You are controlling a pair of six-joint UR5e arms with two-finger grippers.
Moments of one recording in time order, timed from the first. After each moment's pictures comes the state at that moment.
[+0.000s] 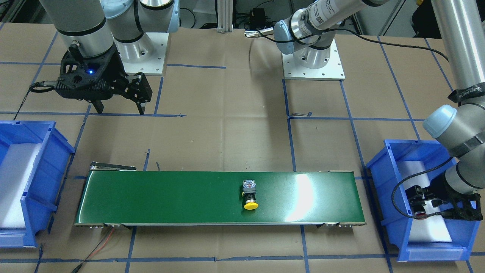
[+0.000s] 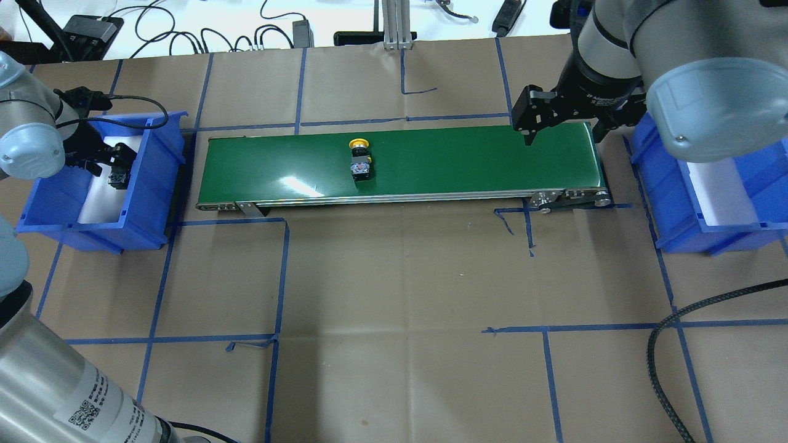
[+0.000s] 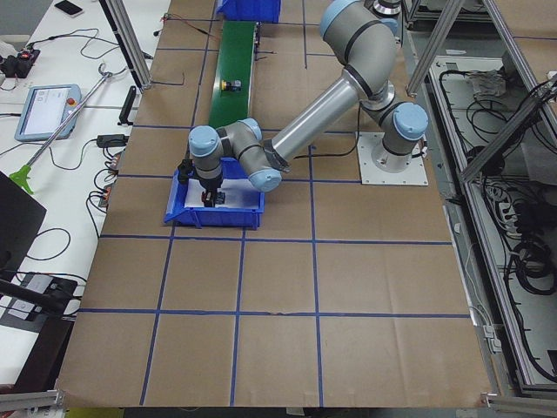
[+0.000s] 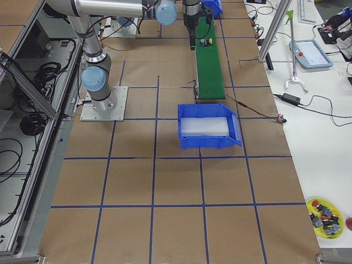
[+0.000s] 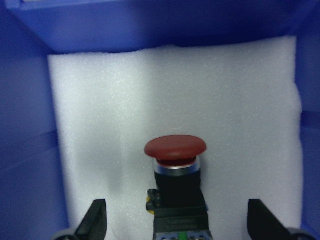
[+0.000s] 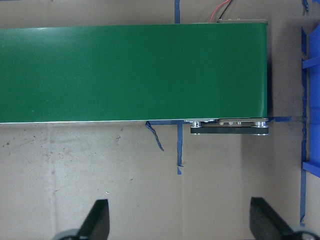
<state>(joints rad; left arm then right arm) -1.05 -2.16 -1.56 -0.93 1.56 0.60 1.61 -1.57 1.67 -1.78 -1.58 0.06</state>
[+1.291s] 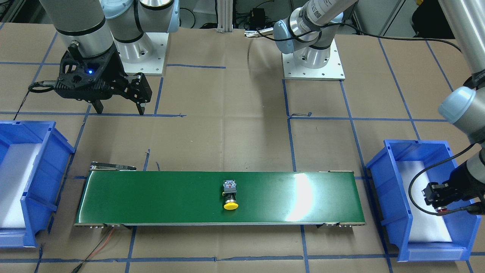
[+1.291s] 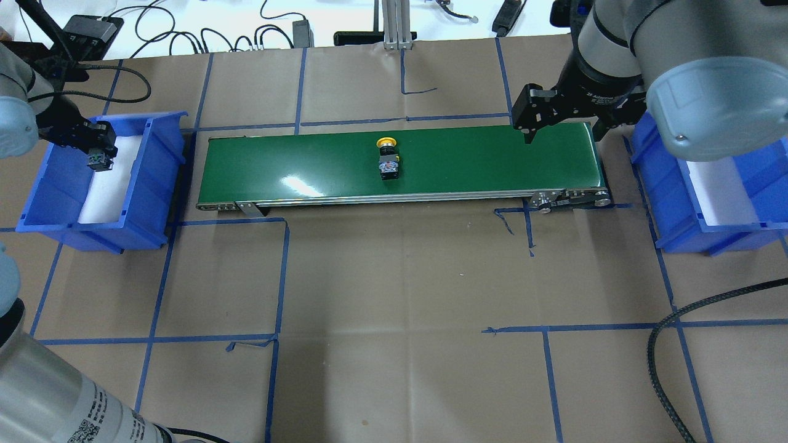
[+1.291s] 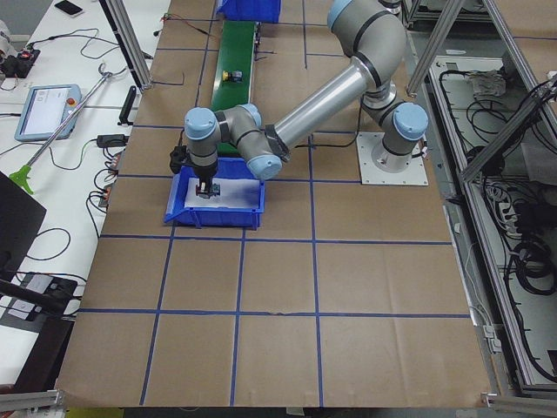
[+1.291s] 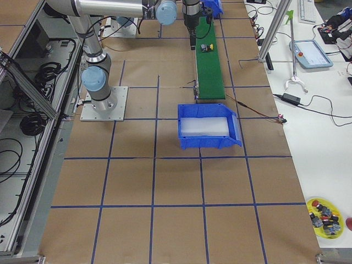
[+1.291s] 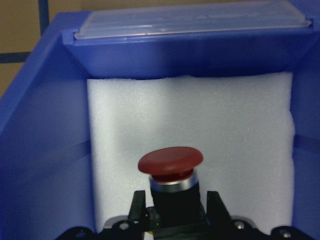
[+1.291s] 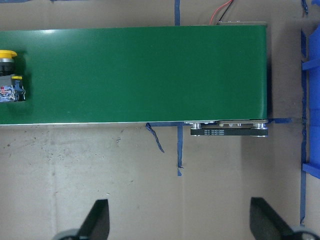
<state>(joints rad) -1.06 -2.06 -1.49 -1.05 1.56 0.56 1.61 -1.57 1.66 -1.78 -1.58 0.06</state>
